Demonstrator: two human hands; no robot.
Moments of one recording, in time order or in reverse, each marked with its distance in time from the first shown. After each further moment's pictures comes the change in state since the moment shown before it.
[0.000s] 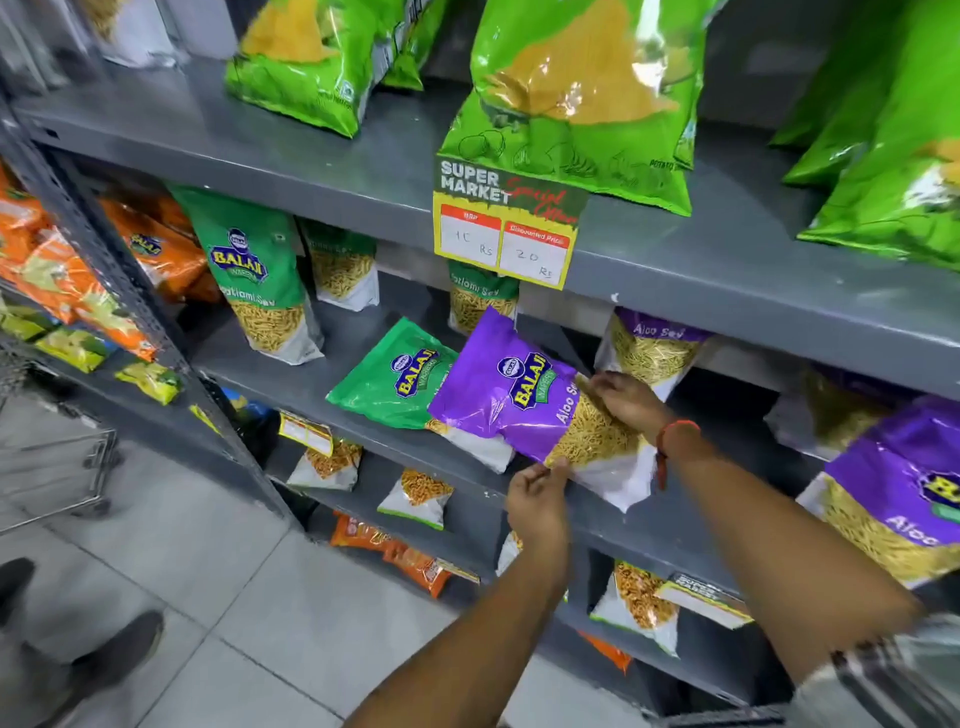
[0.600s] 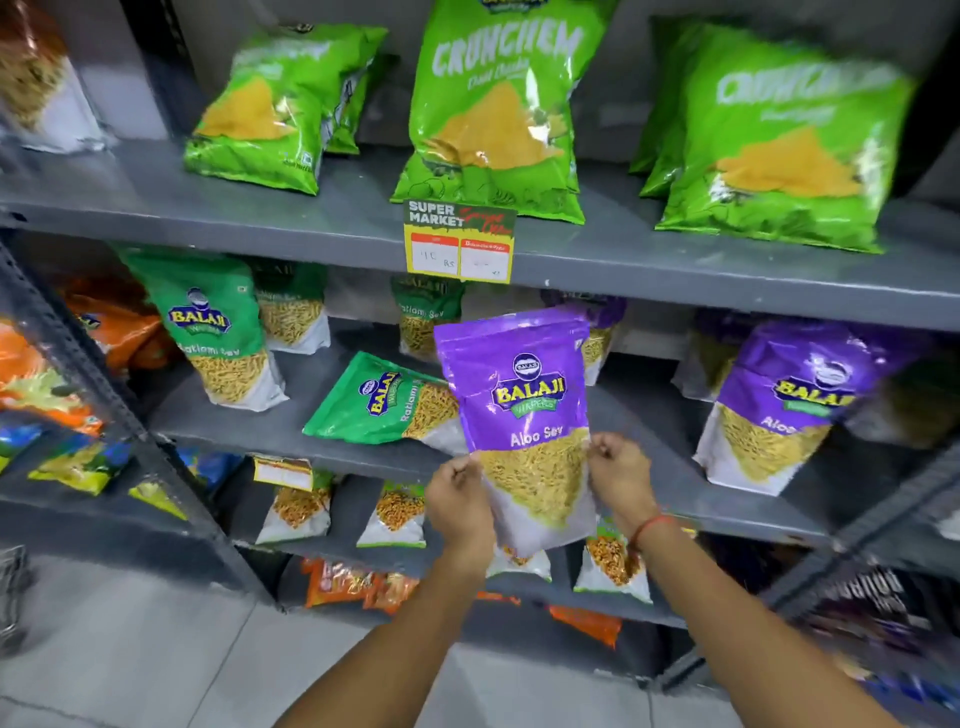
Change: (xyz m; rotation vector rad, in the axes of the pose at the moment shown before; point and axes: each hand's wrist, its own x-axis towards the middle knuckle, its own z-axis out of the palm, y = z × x) left_hand -0.034 0.059 -0.091 0.323 -0.052 0.407; right_hand -0.172 0.021 0.045 0.250 0.515 0.177
